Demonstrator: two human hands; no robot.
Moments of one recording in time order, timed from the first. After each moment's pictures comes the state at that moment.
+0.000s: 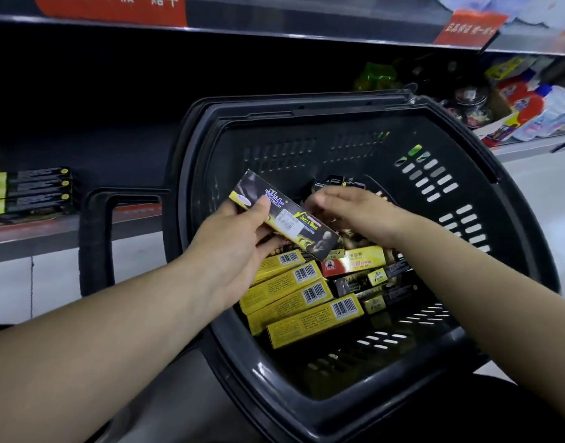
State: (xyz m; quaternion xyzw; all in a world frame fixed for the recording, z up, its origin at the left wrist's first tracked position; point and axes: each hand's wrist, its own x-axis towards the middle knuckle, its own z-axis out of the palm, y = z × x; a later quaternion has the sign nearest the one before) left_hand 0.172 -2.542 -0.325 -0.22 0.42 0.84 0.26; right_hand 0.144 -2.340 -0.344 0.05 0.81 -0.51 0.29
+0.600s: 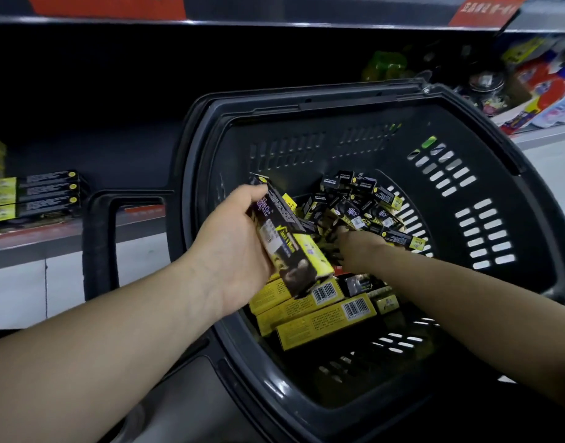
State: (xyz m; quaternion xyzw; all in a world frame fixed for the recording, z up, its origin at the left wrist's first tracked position) left_hand 0.166 -2.550 -0.326 -0.21 0.38 0.81 0.39; right_hand 0.155 -2.325 -0.441 0.05 0.92 0.12 0.38
